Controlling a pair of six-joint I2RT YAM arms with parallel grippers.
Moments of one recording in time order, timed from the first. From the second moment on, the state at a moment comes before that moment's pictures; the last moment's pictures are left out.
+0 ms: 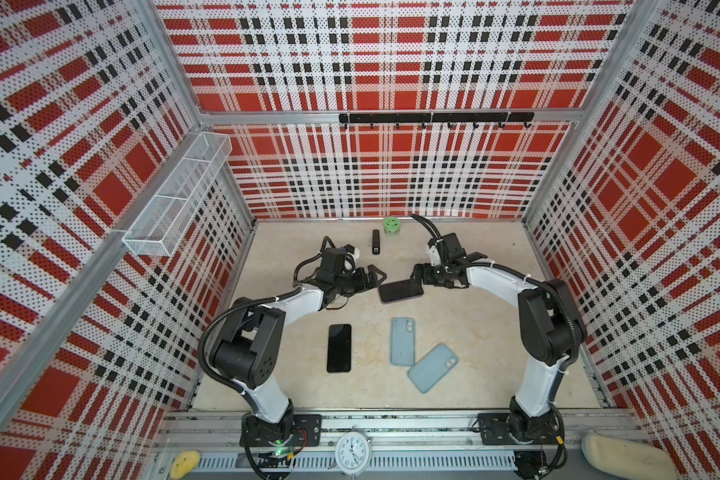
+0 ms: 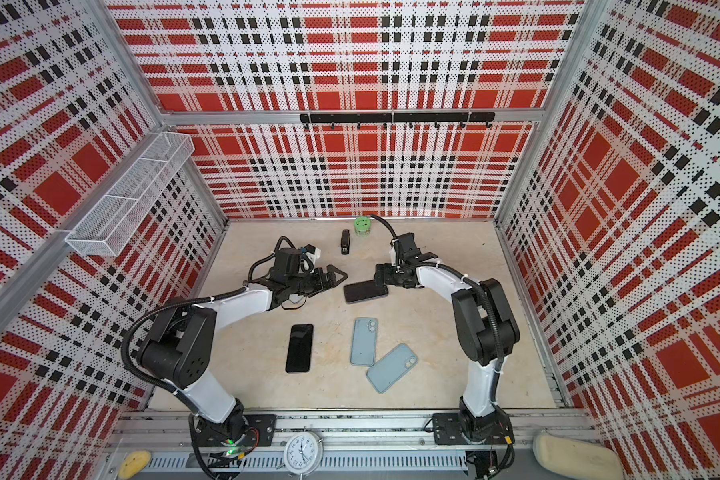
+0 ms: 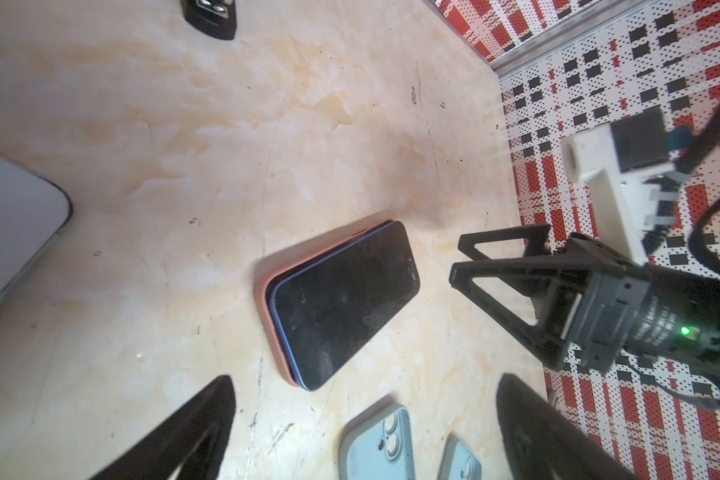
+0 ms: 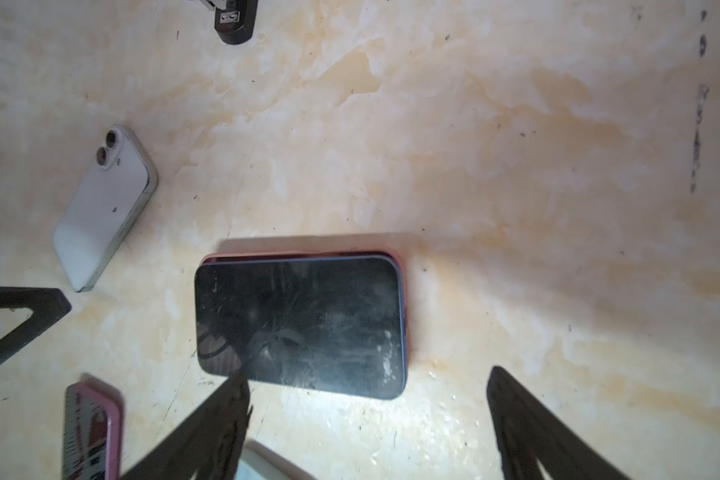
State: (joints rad) left arm -0.38 1.68 0.96 0.07 0.50 -0.62; right arm 0.37 1.87 1.31 -0.44 -0.23 0.34
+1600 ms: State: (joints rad) left arm -0.45 1.94 0.95 0.35 0.44 -0.80; right arm 0.30 2.05 1.28 -0.21 -0.67 0.43
